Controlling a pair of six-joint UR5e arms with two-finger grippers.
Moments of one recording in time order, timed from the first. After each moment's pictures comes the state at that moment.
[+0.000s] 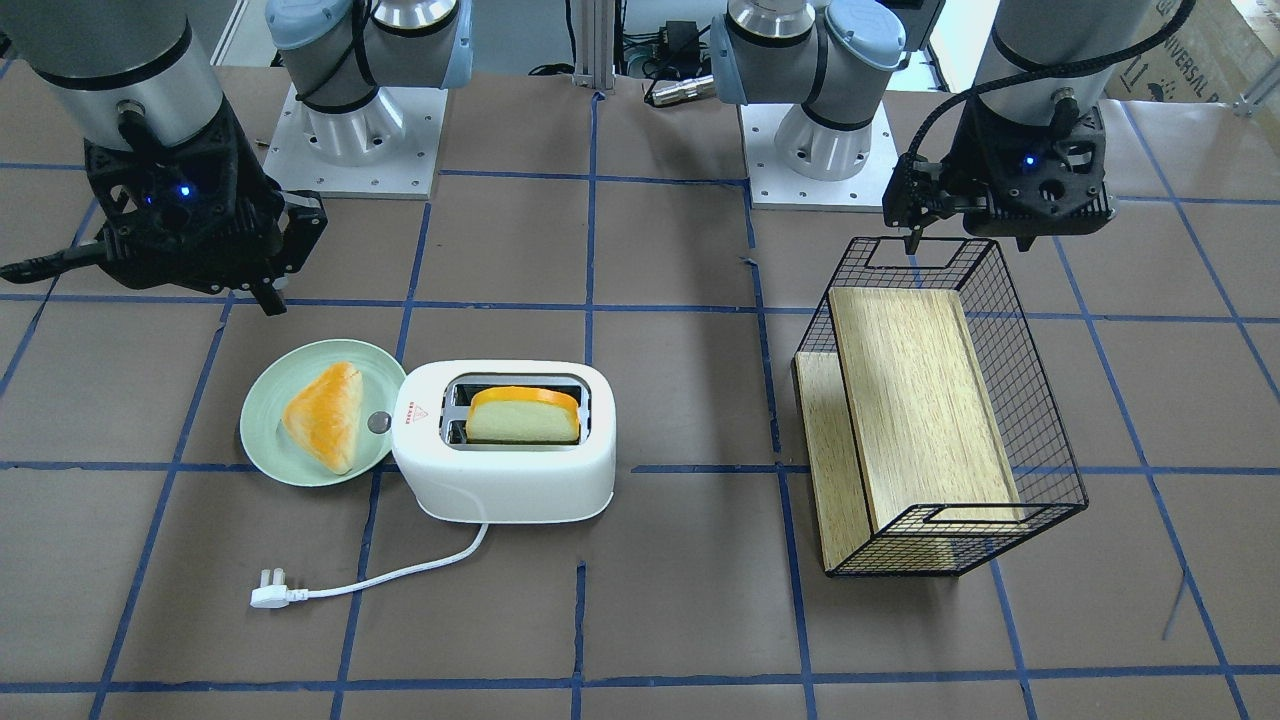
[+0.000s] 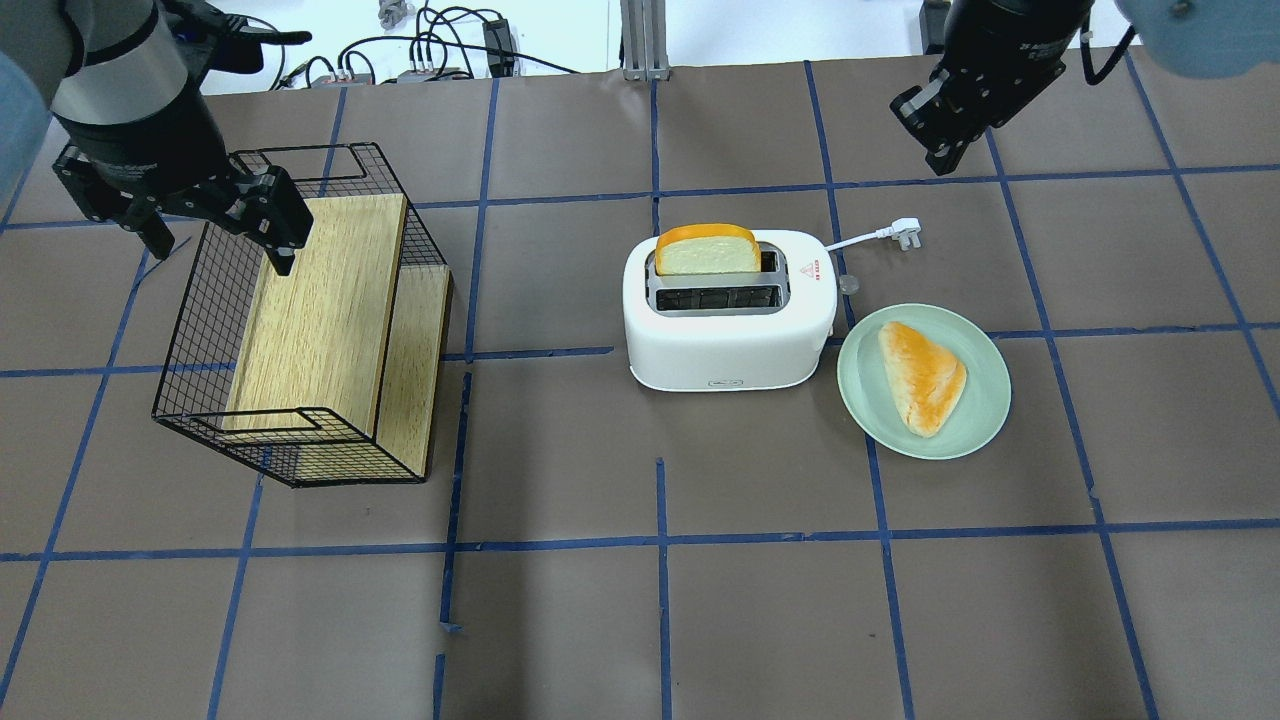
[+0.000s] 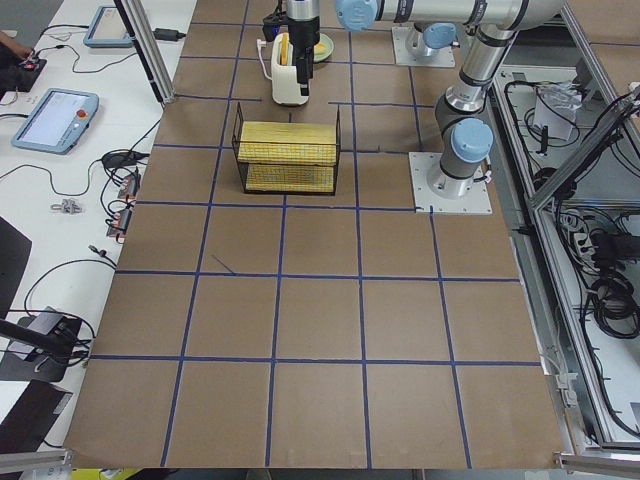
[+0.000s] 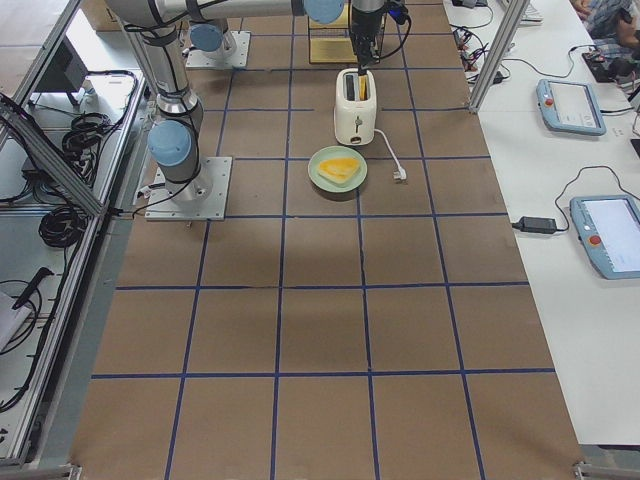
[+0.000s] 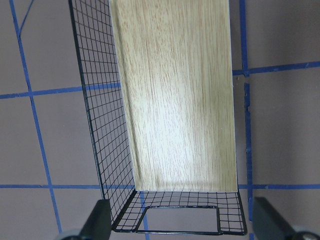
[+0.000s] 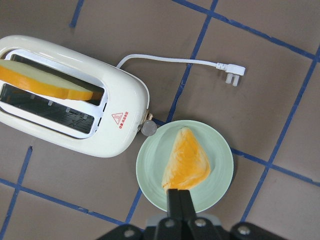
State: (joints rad) left arm -1.51 -1.56 -1.55 -1.64 1.78 0.15; right arm 1.58 -1.44 1.38 -1.55 -1.58 -0.45
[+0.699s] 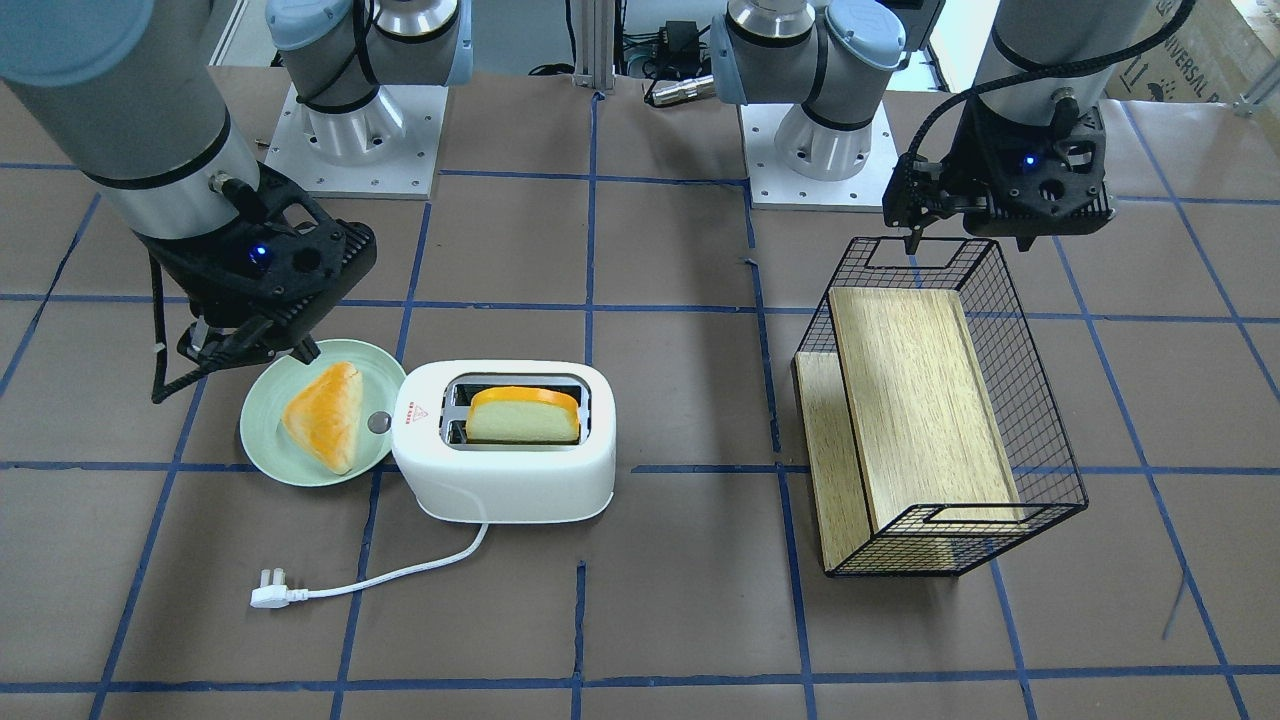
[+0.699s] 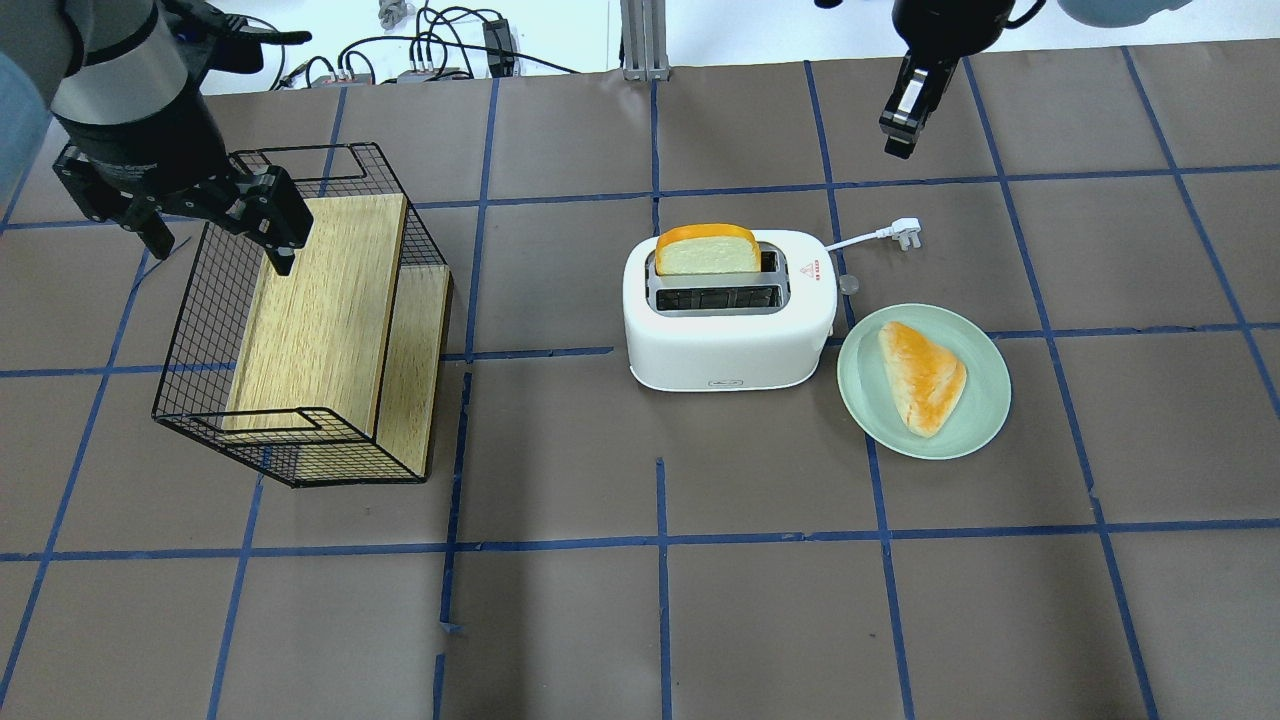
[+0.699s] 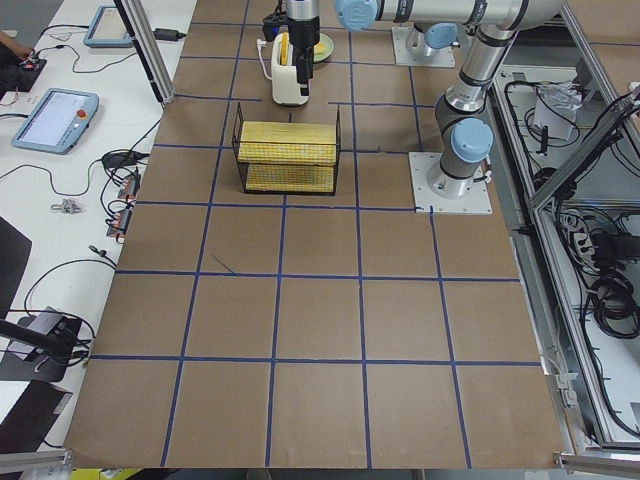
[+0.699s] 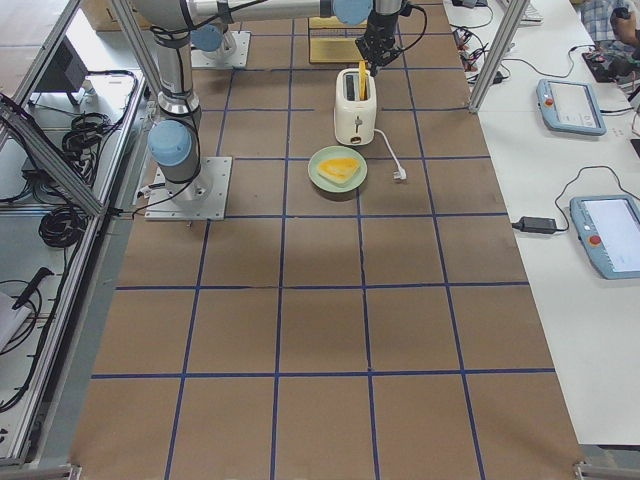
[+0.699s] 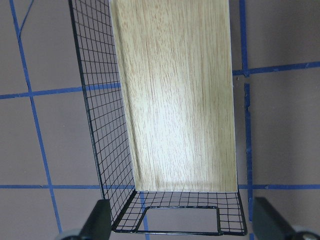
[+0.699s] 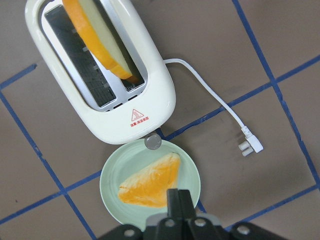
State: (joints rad) left arm -1.51 -1.56 -1.55 -1.64 1.78 0.15; right arm 1.62 -1.33 1.31 -1.53 -1.59 -1.08
